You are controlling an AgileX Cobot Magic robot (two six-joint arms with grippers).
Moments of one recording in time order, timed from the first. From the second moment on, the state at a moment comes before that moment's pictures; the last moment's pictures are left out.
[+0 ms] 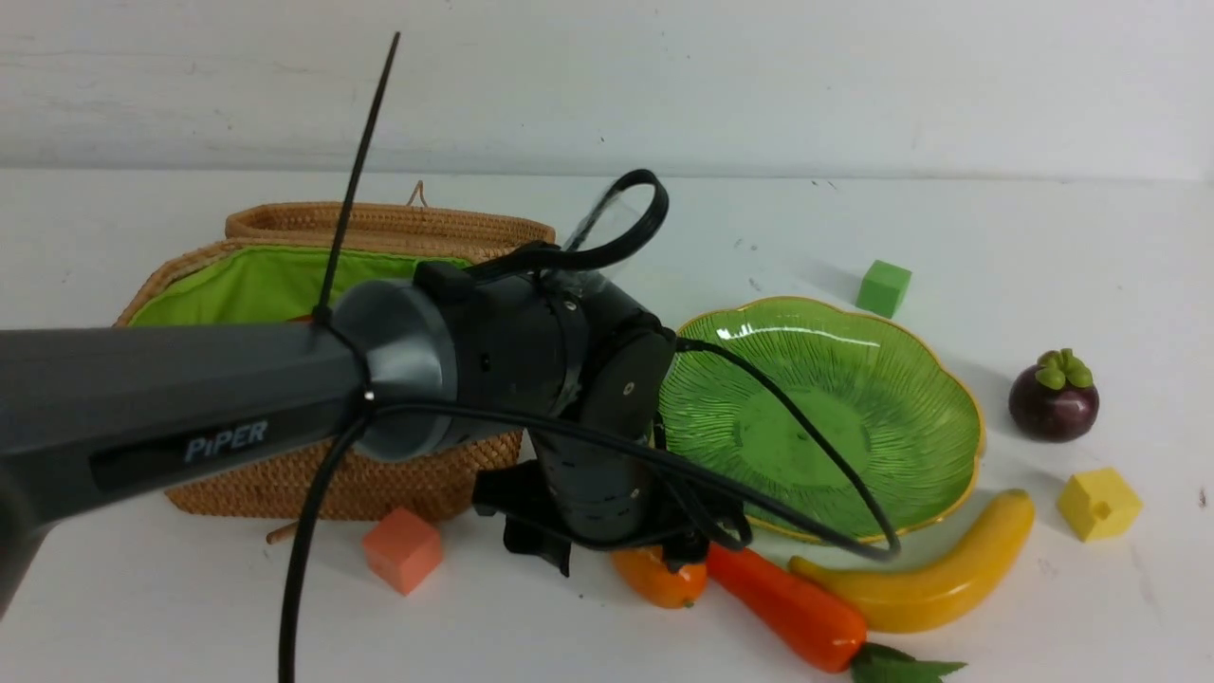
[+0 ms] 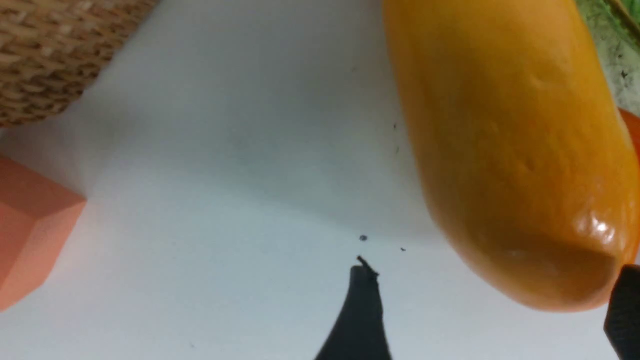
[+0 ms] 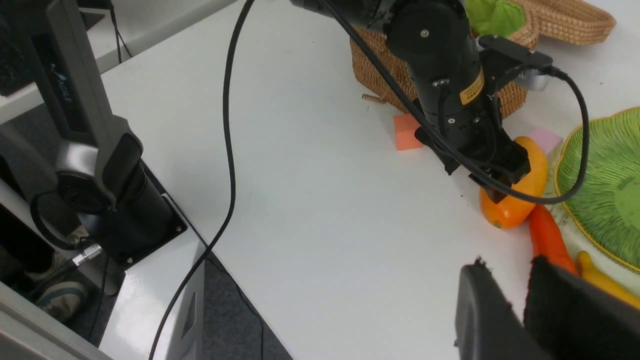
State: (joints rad) right arm 0.90 0.49 -1.06 0.14 1.07 0.05; left arm -0.75 1.88 -1.37 0.10 0.79 -0.75
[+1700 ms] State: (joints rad) right arm 0.90 0.49 -1.06 0.17 1.13 0.04; left arm -0.75 1.95 -1.37 0.27 0.59 -0.78
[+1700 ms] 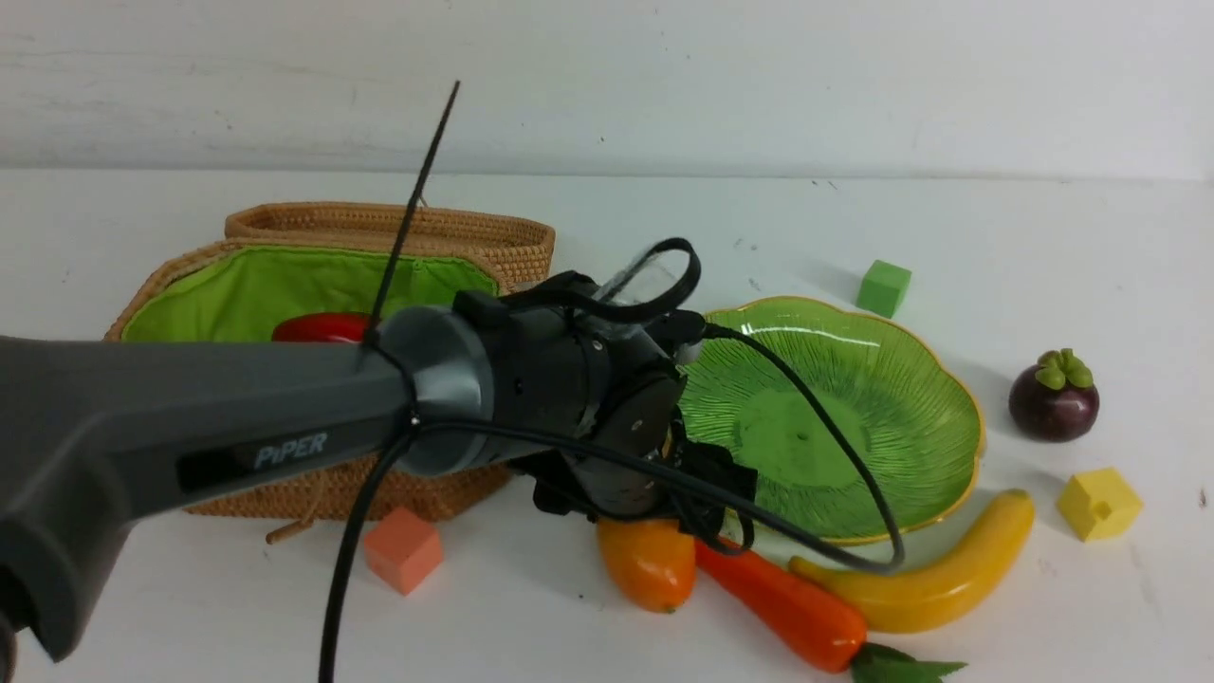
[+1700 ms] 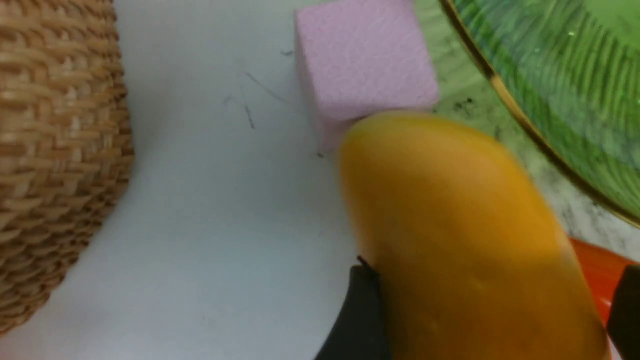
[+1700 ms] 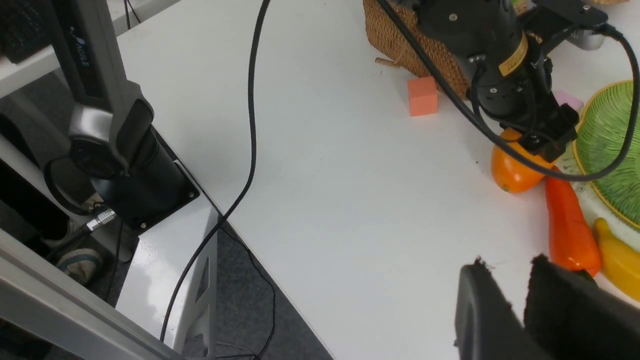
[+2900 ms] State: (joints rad) right arm 0.90 0.49 -1.06 0.17 1.15 0.01; left arm -0.75 2.01 -1.38 0.15 0.78 -0.57
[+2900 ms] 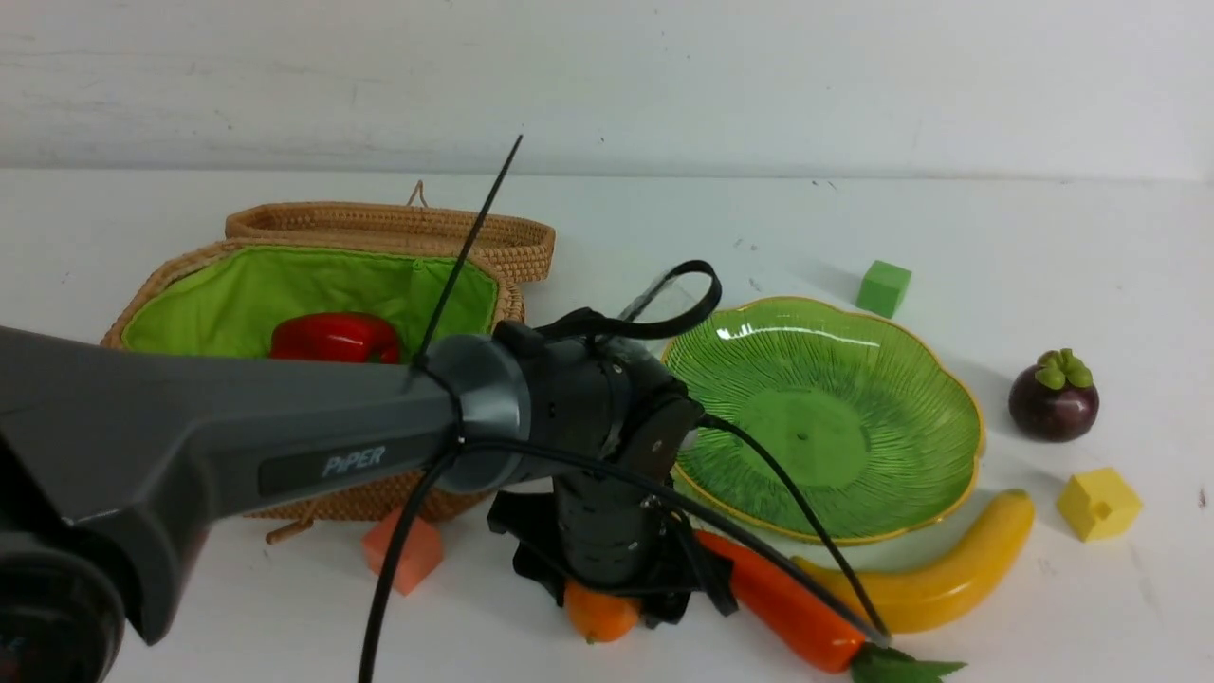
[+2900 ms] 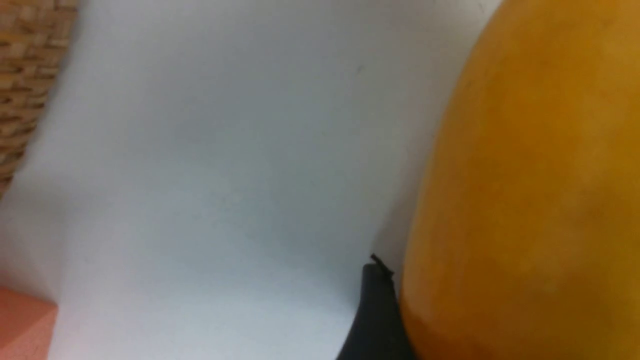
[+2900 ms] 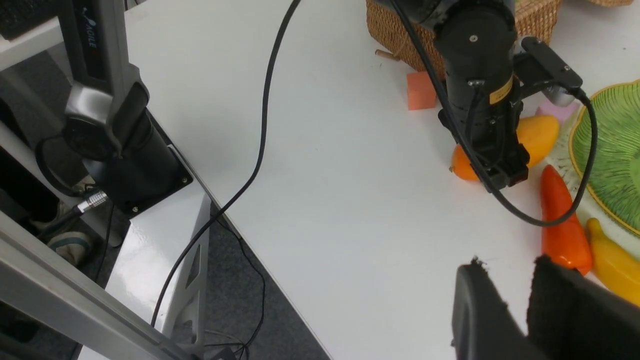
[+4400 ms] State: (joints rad) right arm 0.90 0.49 -1.06 -0.47 1.18 0.55; left arm -0.75 2.15 -1.66 0.17 0.36 -0.39
